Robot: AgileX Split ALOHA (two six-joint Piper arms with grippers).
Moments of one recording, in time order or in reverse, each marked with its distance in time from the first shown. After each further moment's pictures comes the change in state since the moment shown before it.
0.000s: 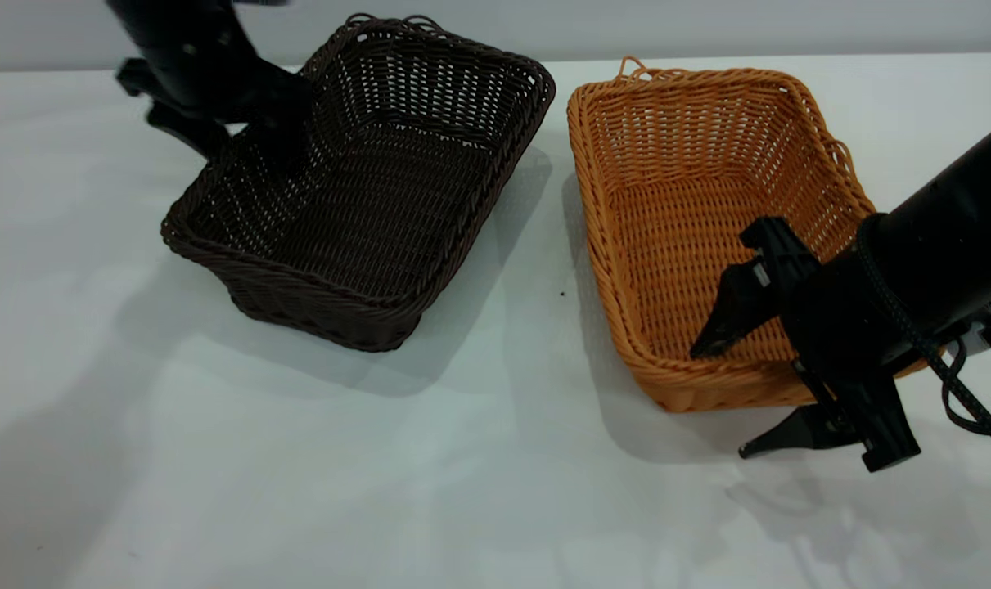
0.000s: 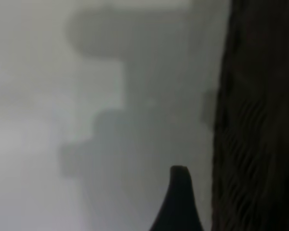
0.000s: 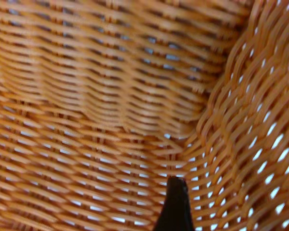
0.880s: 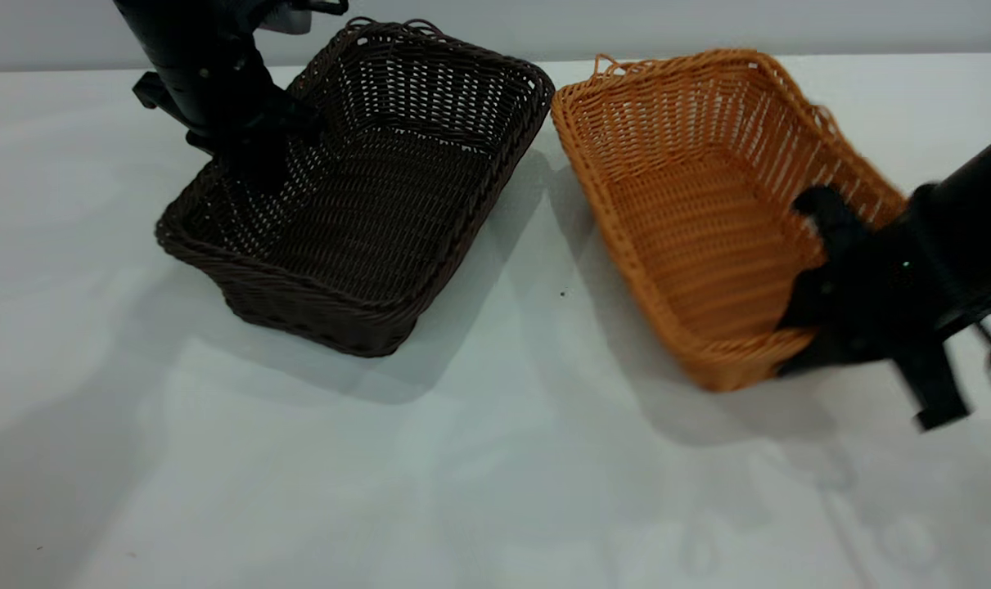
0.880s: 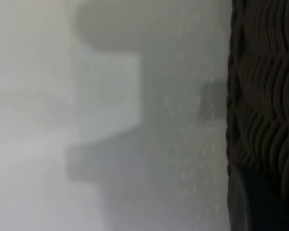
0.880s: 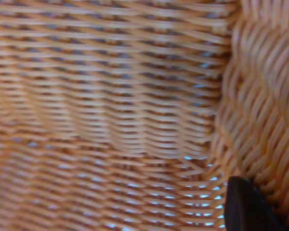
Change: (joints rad) left arm -0.005 0.034 -0.021 0.059 0.038 0.049; right arm -0.109 -0.056 0.000 -0.002 -0.062 -0.120
